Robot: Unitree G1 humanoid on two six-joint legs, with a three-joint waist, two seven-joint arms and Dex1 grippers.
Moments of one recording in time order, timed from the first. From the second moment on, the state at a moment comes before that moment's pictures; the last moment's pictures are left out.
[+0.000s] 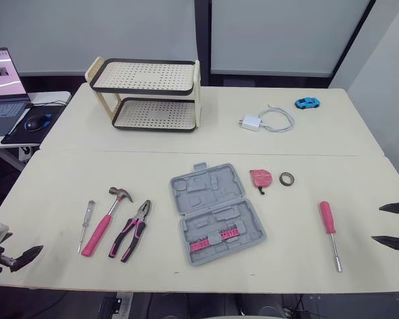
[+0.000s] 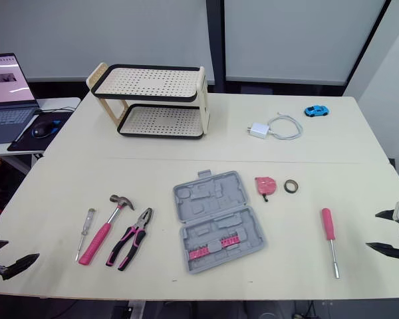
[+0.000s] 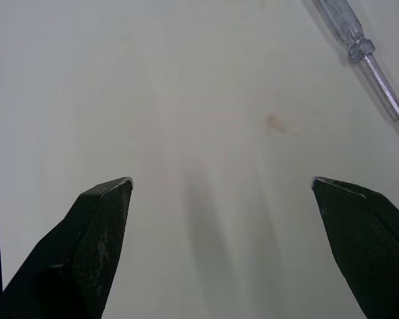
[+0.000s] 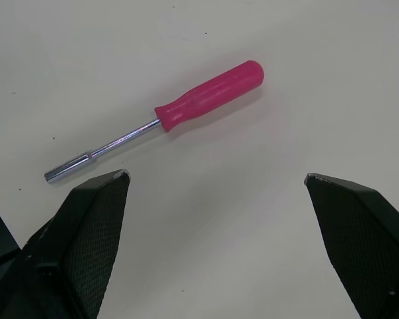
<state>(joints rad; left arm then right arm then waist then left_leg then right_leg) 0.28 0.99 0.58 0.48 -0.22 0.09 -0.93 0.19 -1.17 -0.41 0.24 0.22 0.01 1.33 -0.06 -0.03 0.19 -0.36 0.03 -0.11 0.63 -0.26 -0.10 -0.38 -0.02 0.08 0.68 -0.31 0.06</state>
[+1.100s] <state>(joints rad) 0.40 0.92 0.64 0.40 -0.35 0.10 -1.02 0.16 -1.13 -0.42 0.25 0.26 0.02 1.27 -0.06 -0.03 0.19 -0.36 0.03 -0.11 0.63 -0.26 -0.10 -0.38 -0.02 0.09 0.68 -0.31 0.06</state>
